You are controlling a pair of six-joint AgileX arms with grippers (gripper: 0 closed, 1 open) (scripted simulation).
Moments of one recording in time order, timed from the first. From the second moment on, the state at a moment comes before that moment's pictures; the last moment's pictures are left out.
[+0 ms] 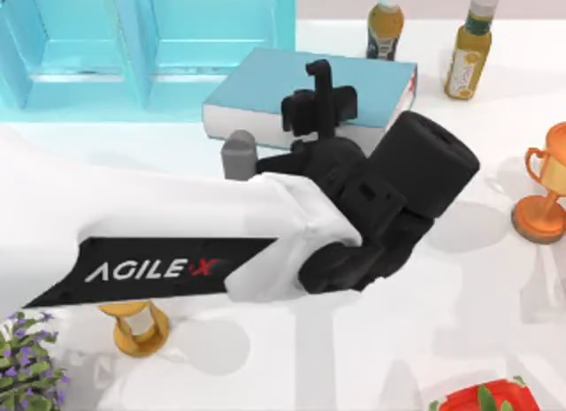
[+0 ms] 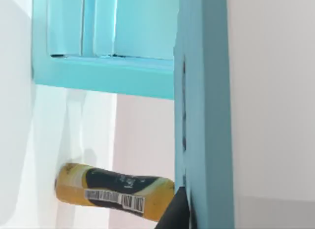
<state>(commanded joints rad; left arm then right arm) -1.02 1.88 1.19 0.04 -1.13 -2.20 0.00 0.00 0.00 0.00 0.00 0.00</state>
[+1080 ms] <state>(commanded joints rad) -1.14 2.17 1.41 -0.16 -1.25 -2.40 0.00 0.00 0.00 0.00 0.00 0.00</state>
